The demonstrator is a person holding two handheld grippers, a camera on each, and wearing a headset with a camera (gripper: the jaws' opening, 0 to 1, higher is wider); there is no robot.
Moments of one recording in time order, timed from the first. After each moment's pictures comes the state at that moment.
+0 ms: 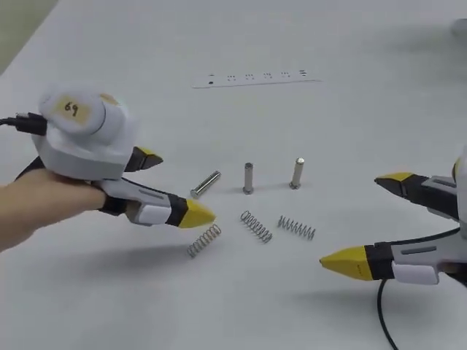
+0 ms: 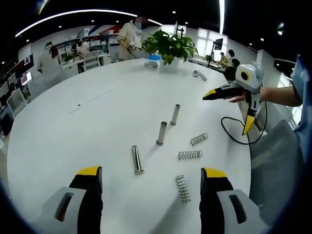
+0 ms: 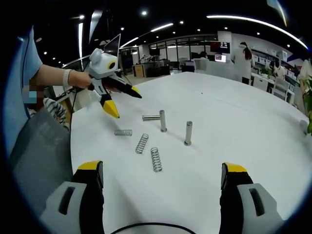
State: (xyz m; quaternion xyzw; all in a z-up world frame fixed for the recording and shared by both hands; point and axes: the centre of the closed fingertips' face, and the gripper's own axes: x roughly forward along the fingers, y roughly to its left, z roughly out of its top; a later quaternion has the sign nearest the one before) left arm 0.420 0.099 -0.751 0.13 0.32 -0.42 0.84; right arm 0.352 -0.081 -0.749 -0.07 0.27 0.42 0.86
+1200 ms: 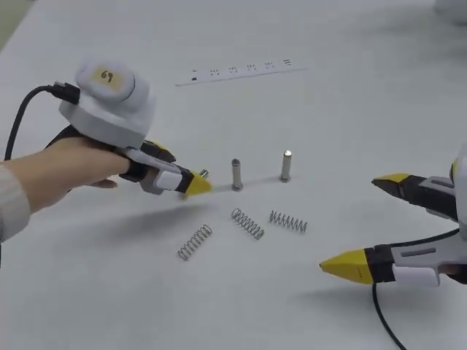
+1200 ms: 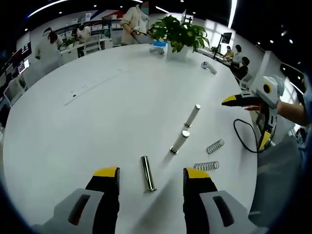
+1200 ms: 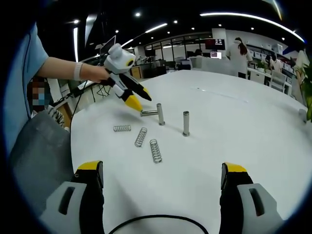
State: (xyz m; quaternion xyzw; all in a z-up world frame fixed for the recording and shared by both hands) left arm 0.458 0.082 -0.772 0.13 0.39 -0.41 0.81; right arm 0.343 -0.089 -0.760 -0.05 0.28 0.41 0.87
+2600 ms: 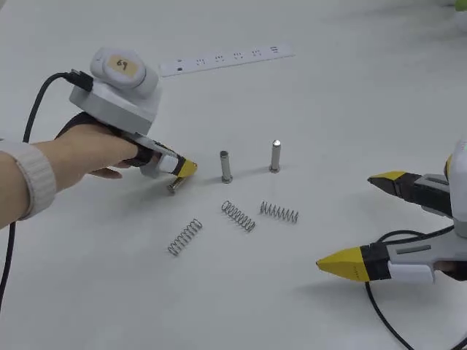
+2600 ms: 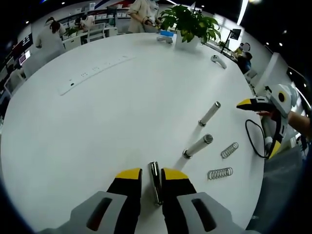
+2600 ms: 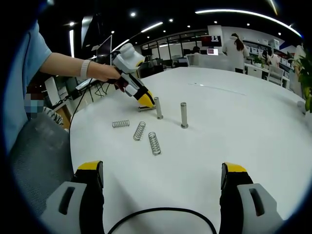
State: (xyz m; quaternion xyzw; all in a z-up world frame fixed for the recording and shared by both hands) left arm 0.477 0.076 -0.797 0.13 0.44 -0.38 0.80; right arm 0.337 -0.096 -0.770 -0.04 0.29 0.40 0.87
